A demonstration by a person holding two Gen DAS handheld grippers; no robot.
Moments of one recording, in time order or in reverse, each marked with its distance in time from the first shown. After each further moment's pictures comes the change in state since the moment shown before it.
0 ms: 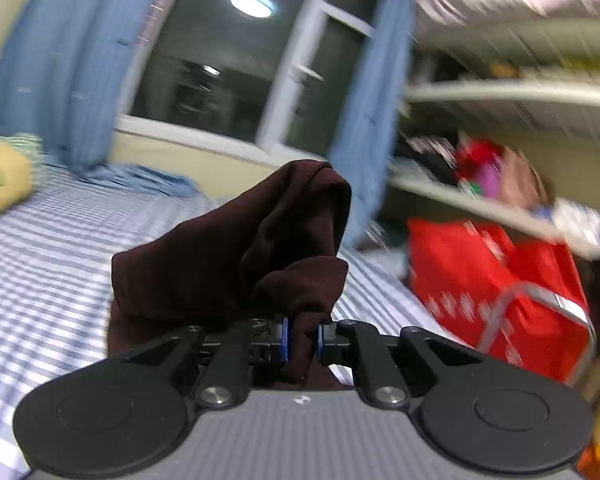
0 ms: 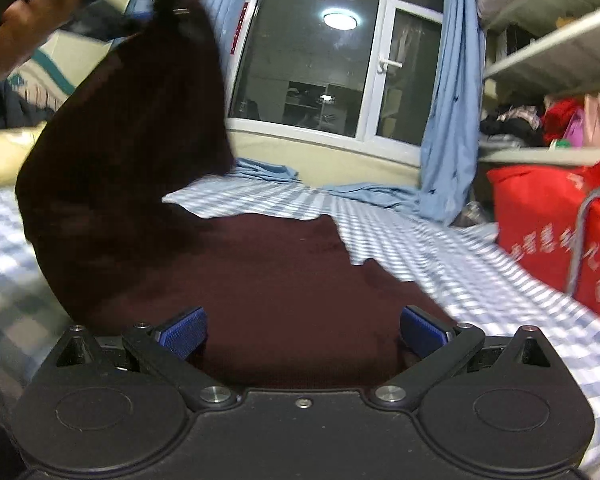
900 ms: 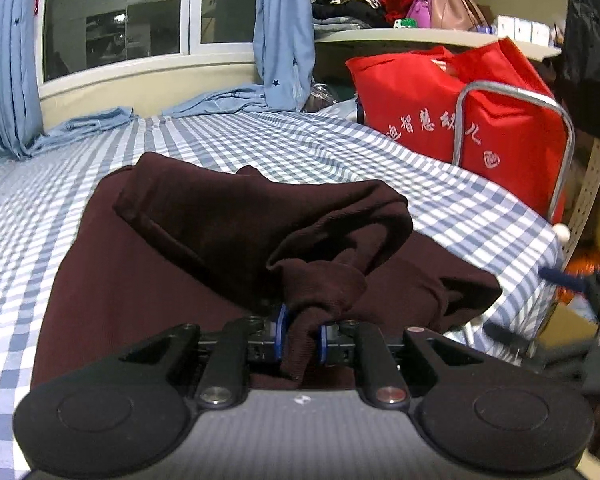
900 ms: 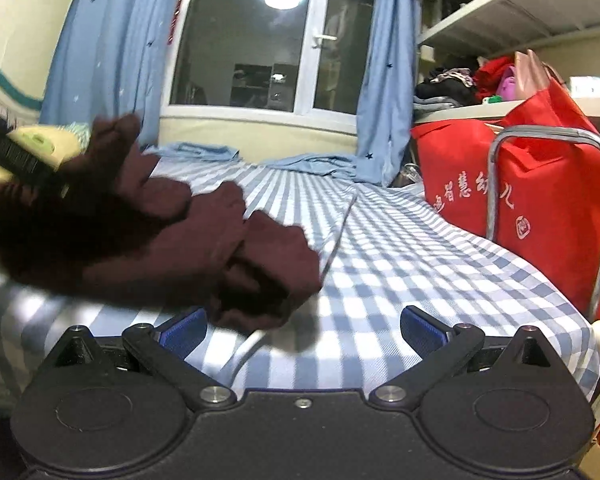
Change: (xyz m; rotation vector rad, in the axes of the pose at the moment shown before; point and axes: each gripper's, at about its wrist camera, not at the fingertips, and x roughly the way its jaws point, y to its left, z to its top) left arm 0.009 -0.037 -0.102 0.306 0.321 -0.032; right arm -0.043 -0.090 -0.033 0.157 0.058 -0.083
